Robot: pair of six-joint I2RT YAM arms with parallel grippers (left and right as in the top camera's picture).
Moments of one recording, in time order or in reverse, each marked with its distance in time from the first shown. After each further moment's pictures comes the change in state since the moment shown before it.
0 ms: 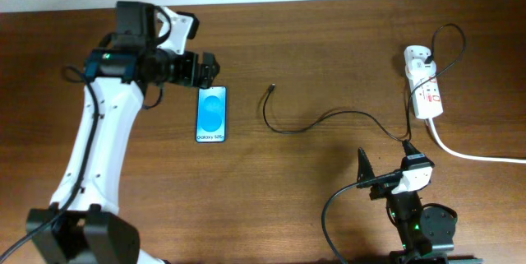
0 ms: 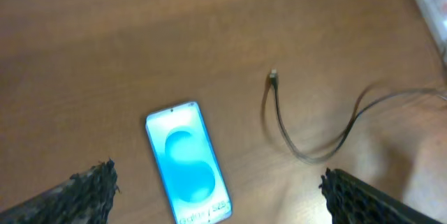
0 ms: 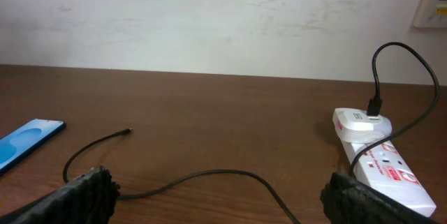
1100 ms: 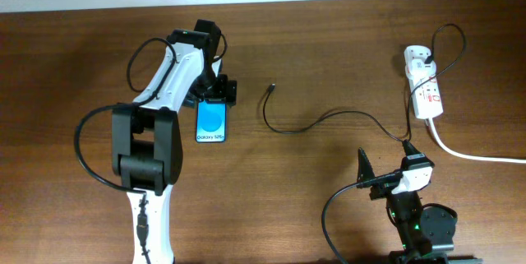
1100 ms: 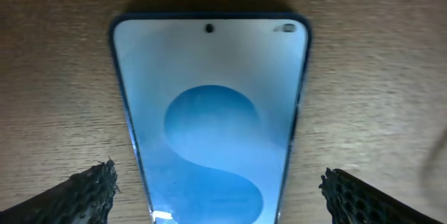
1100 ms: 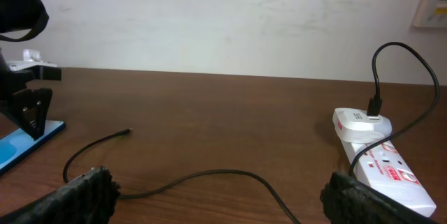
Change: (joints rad) left arm -0.124 0.596 0.264 -0.264 -0.300 -0.298; right arm 0.000 0.000 0.000 0.000 0.000 0.001
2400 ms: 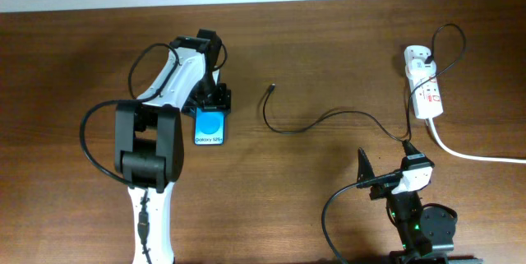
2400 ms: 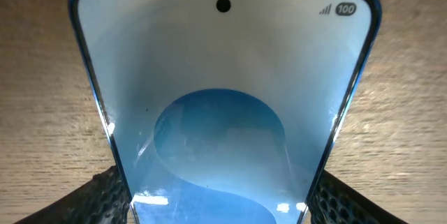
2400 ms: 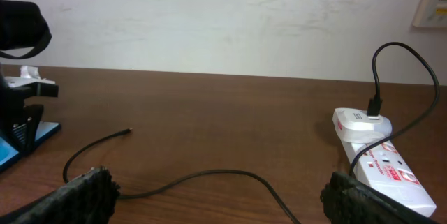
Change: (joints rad) left arm 0.002 0.026 -0.036 -0.018 -0.006 -0.026; right arm 0.000 0.000 0.000 0.000 0.000 0.000
